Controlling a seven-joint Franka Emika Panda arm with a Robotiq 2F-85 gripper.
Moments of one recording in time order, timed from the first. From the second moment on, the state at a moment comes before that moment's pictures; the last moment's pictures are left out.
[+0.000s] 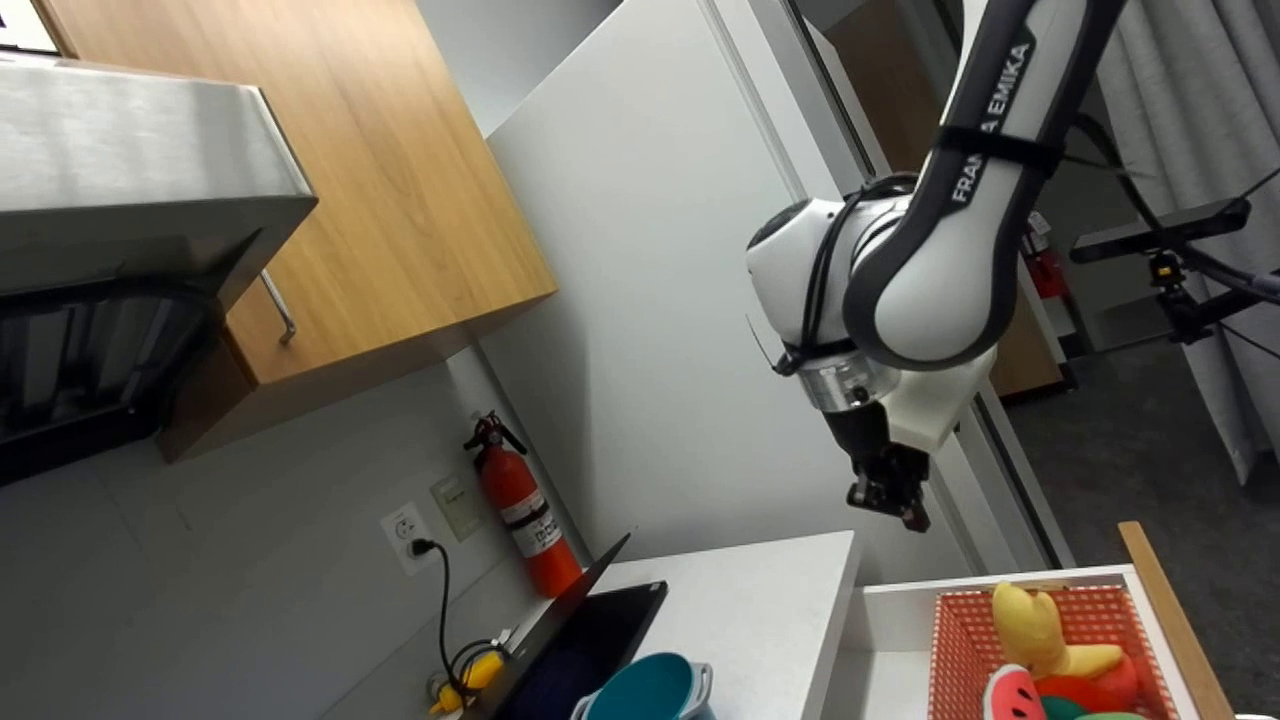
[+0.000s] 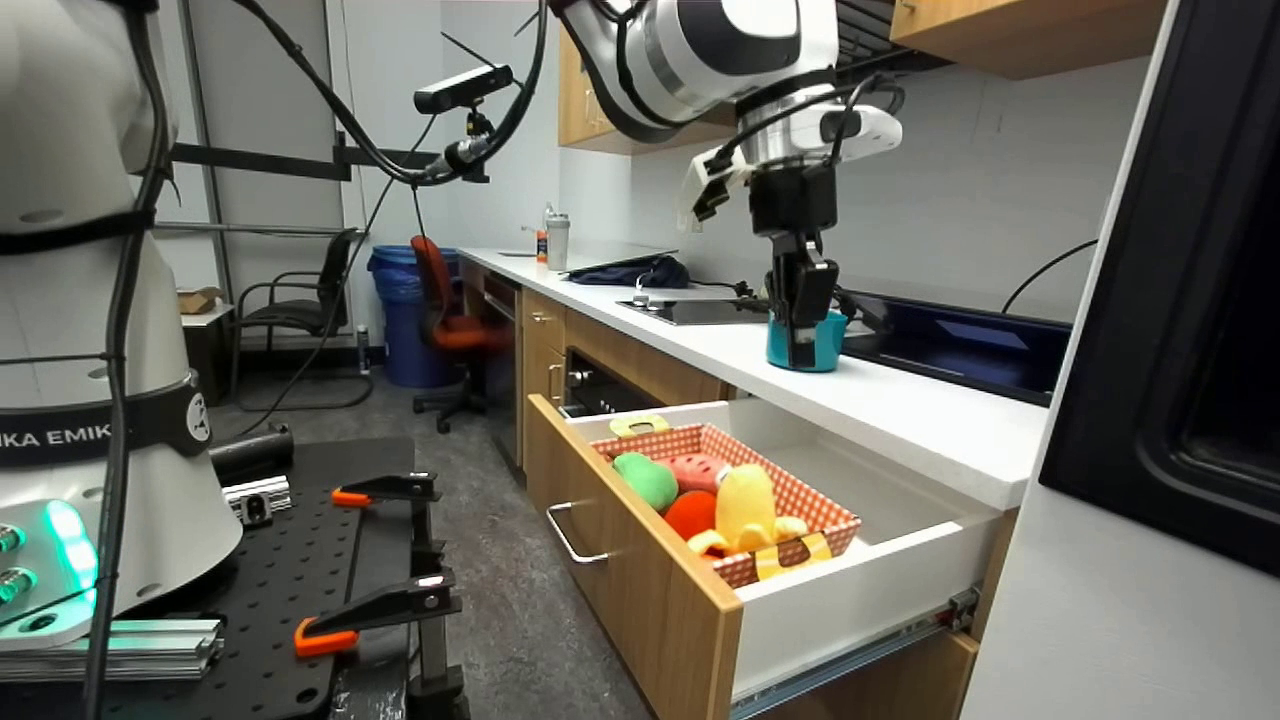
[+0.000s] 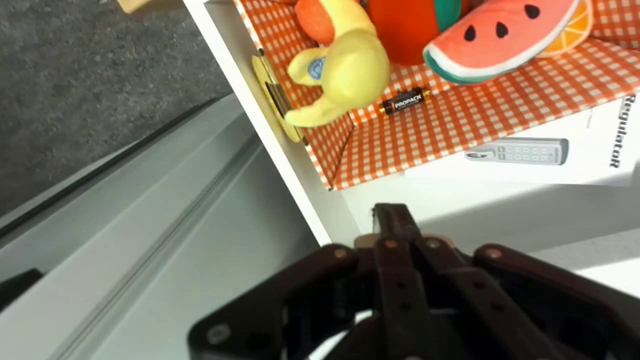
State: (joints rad) arm 0.04 0.10 -0.13 -2.27 -0.31 2.46 0.48
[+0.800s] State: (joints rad) arm 0.04 -0.04 0.01 -2.43 -0.30 2.52 0.14
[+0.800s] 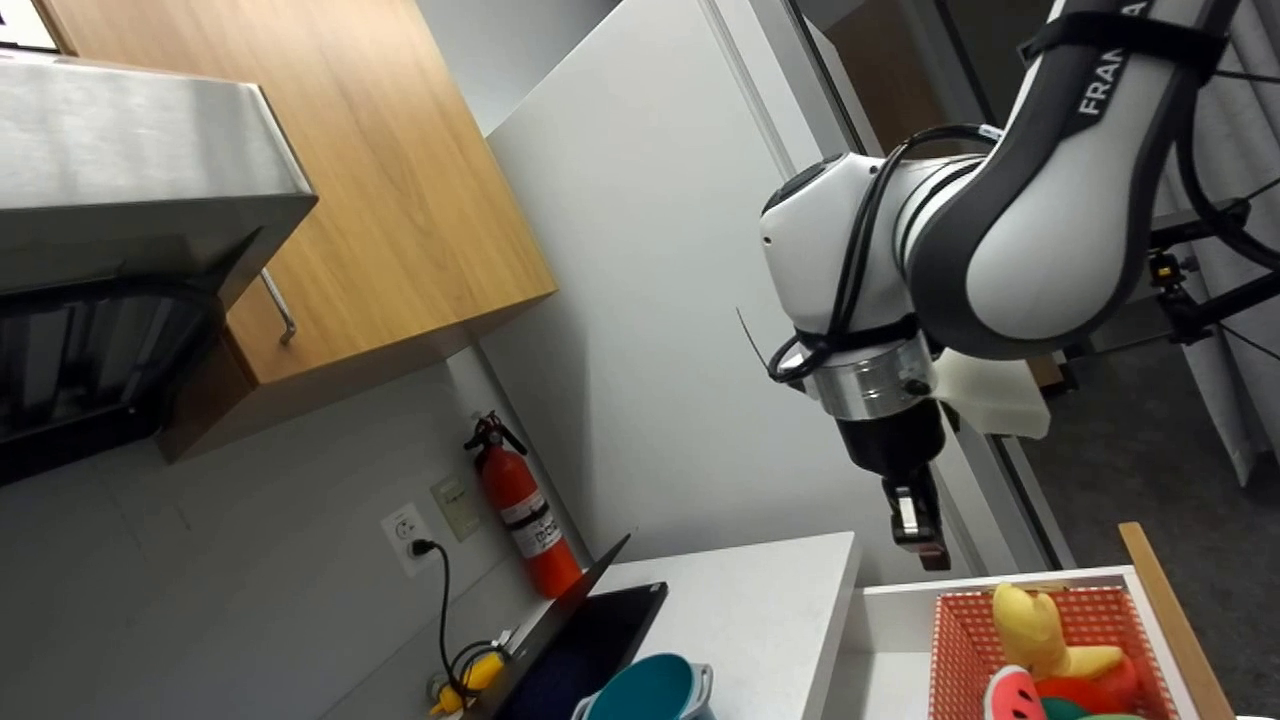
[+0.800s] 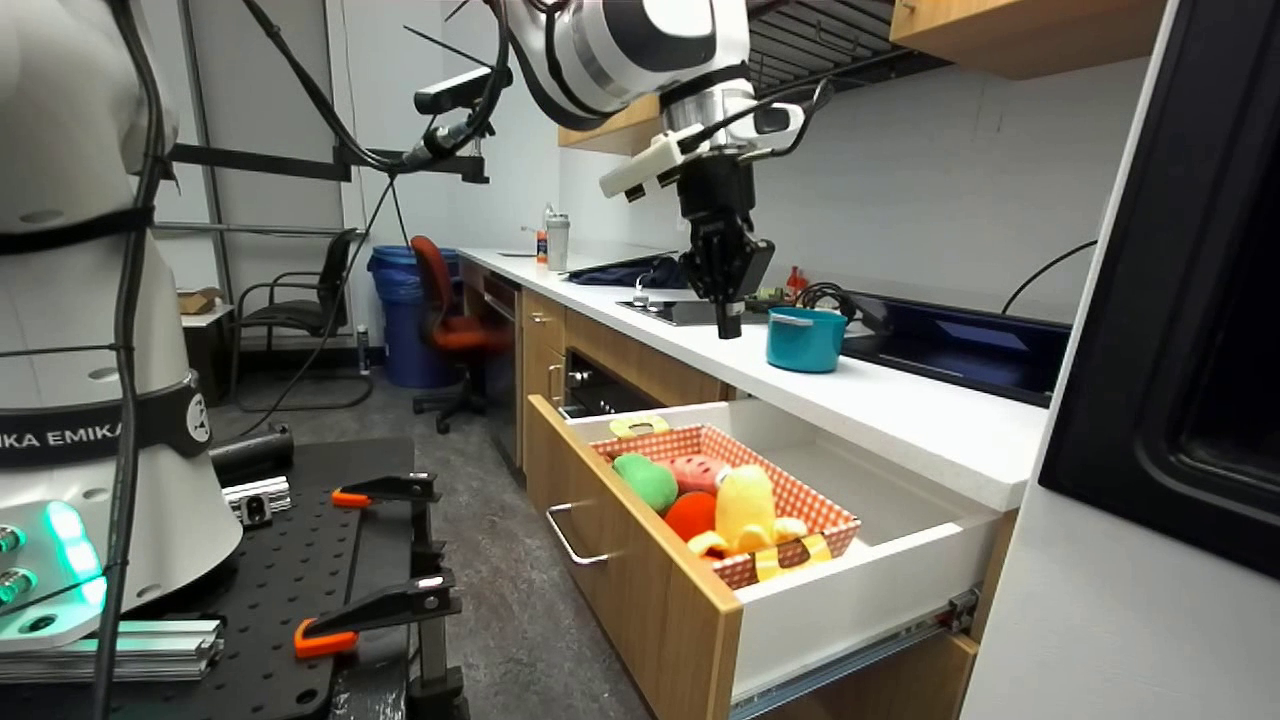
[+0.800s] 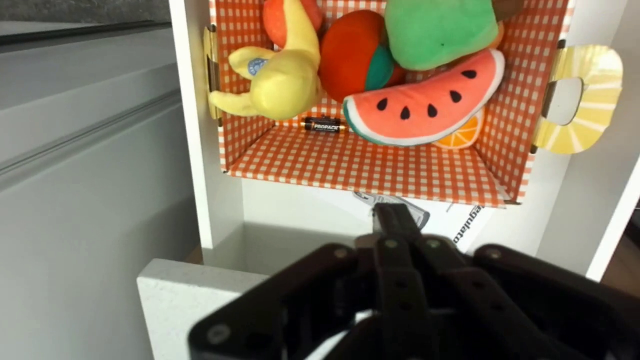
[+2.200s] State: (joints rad) arm 0.05 -0.20 0.08 -2.71 -0.30 2.68 0.13
